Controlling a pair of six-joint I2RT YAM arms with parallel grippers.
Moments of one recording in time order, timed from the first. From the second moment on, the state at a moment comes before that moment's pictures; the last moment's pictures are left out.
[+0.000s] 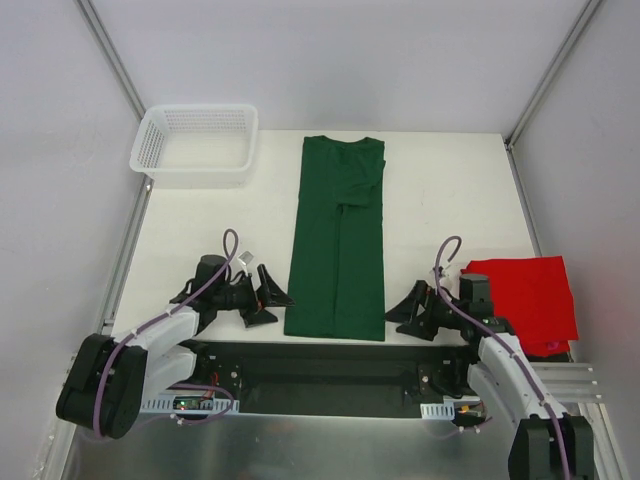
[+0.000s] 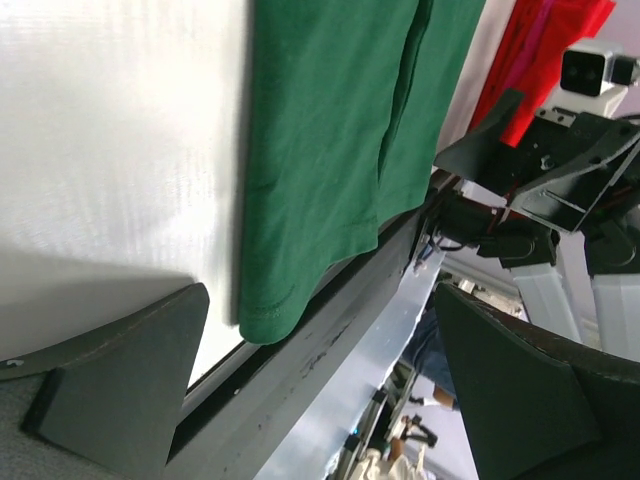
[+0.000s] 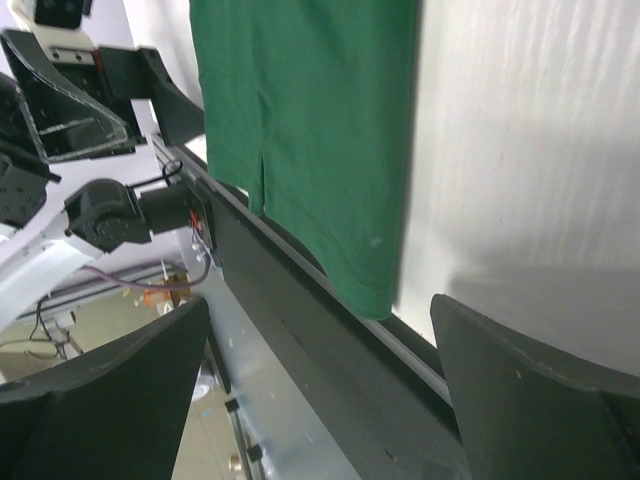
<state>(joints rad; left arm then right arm) -0.26 1.01 0.17 0.03 0.78 -0.93 0.07 0.66 0.14 -0.38 -0.90 0.62</state>
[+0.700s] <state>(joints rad) -0.37 1.14 0.19 0.15 0.82 -0.90 0.39 0.85 0.13 -0.07 -0.79 0.72</state>
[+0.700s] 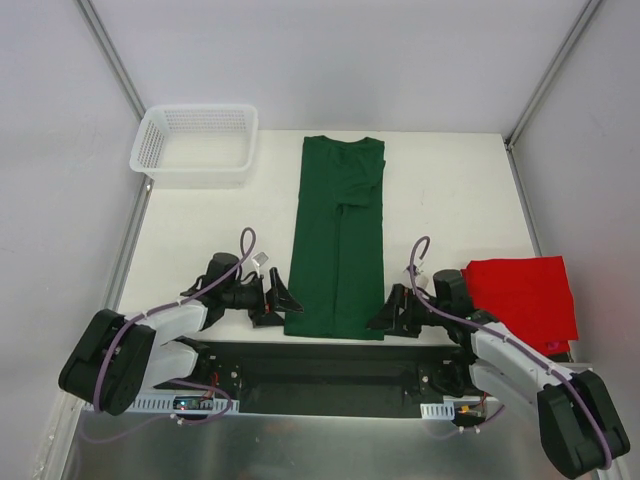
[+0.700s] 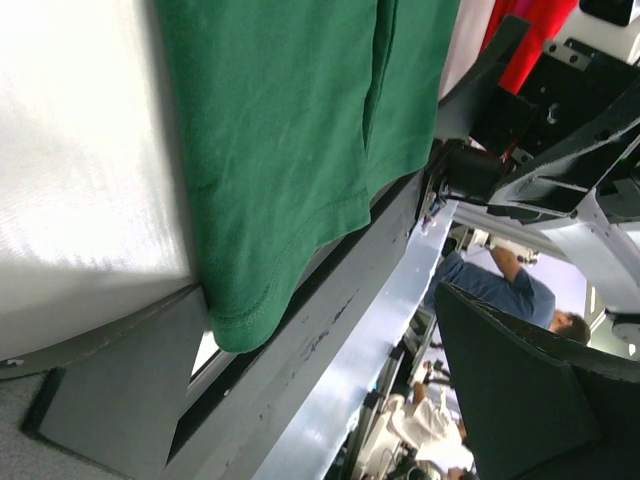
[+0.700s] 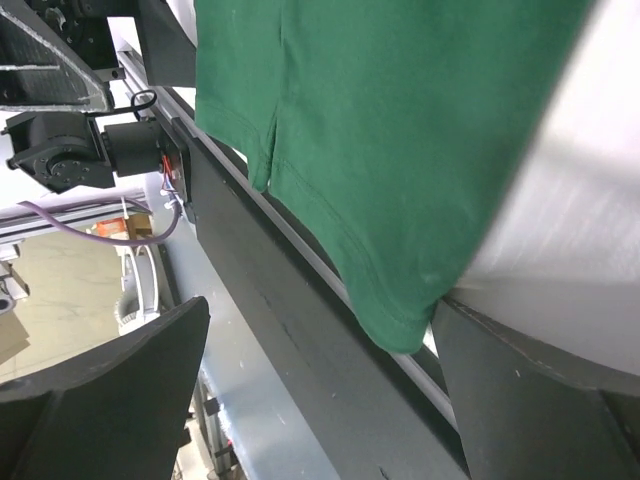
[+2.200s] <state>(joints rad) -0.41 1.10 0.18 0.10 0.83 -0.85 0.59 0.66 0.09 -0.12 -0.52 0.95</state>
